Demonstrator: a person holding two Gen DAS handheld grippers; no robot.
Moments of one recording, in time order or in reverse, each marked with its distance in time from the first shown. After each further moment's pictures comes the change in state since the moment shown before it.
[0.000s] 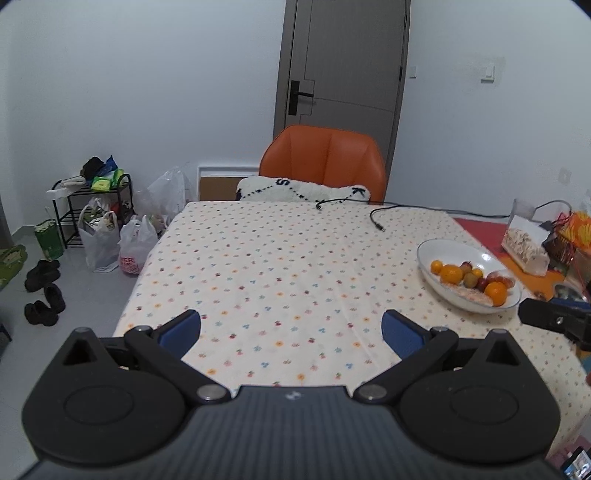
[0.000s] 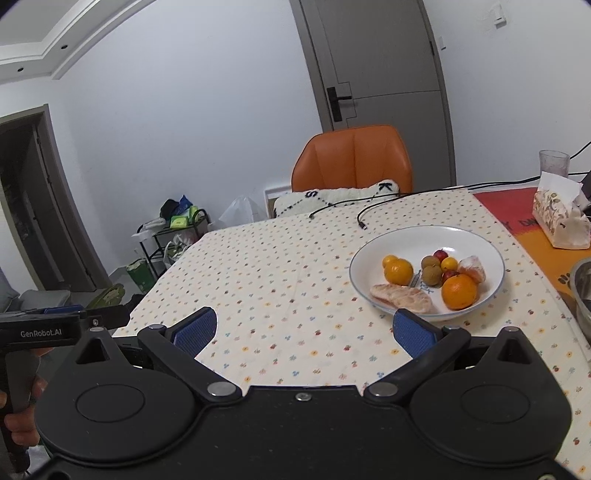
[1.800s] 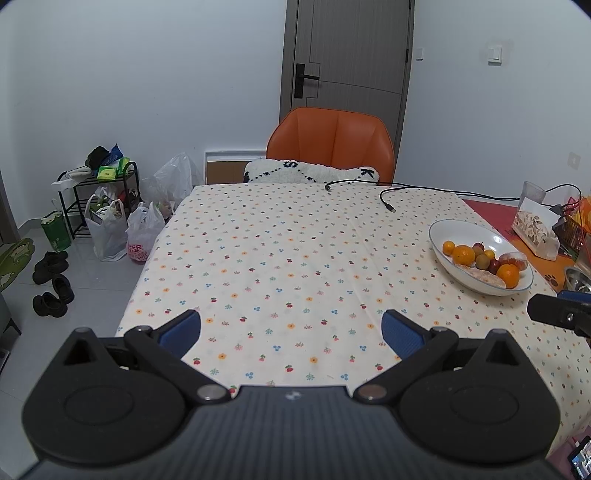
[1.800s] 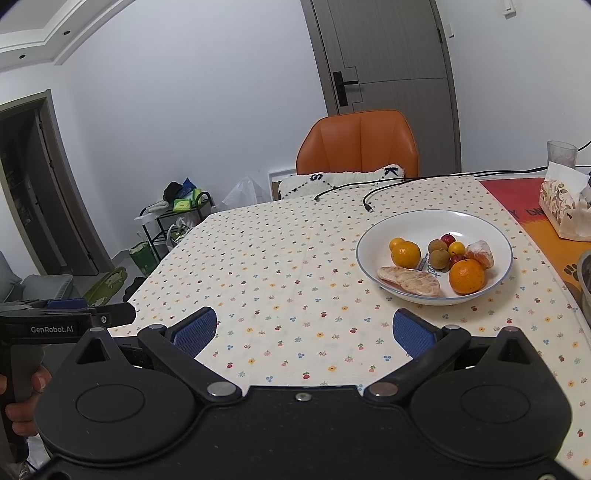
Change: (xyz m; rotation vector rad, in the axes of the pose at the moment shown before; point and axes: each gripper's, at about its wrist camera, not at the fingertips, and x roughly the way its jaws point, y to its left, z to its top) left arm 0.007 0.003 -0.004 0.008 0.052 0.021; right arm 0.006 0.004 -0.004 -0.007 0.049 0.002
